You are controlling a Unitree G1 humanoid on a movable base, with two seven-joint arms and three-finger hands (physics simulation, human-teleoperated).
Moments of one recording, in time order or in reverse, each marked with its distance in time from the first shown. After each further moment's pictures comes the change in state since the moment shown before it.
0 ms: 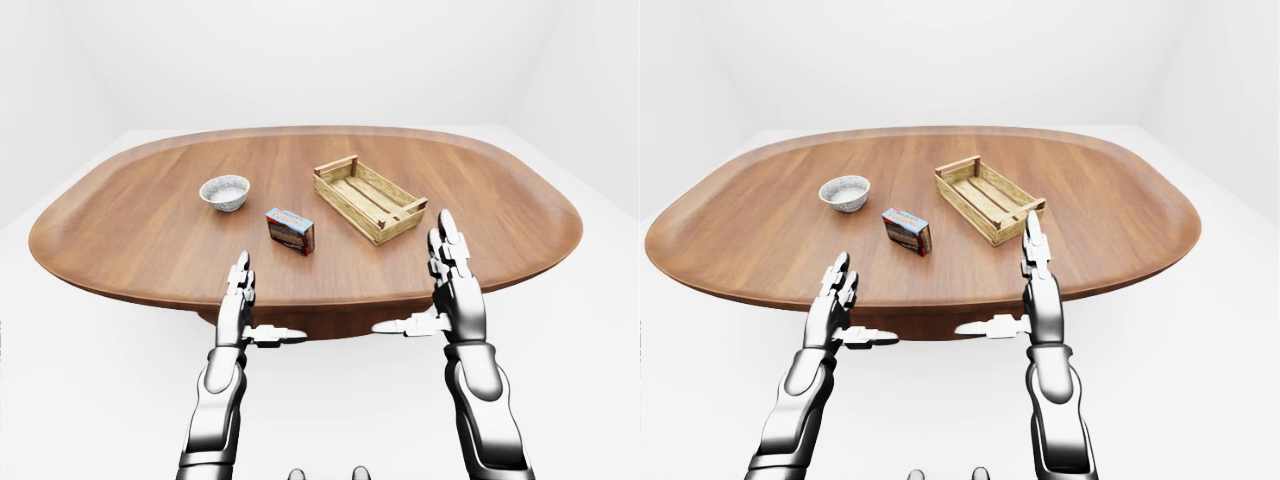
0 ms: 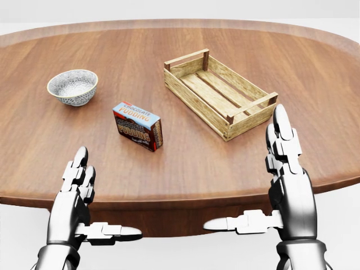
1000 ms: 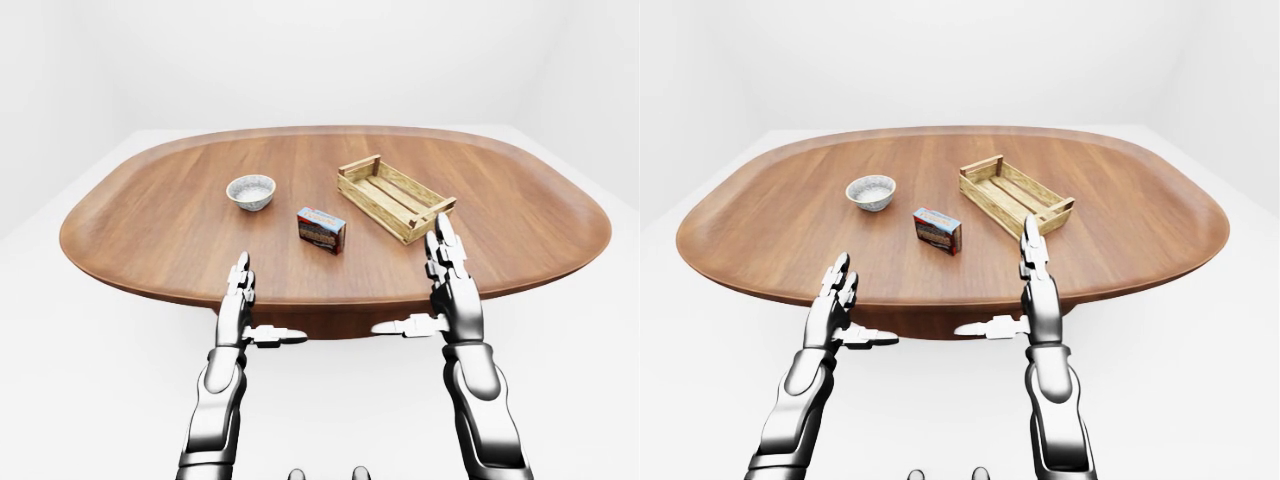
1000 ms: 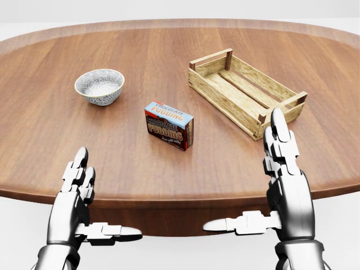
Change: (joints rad) left arm 0.000 0.001 0.000 0.000 0.000 0.007 0.001; right arm -0.001 0.001 -0.001 0.023 0.015 0.000 0.008
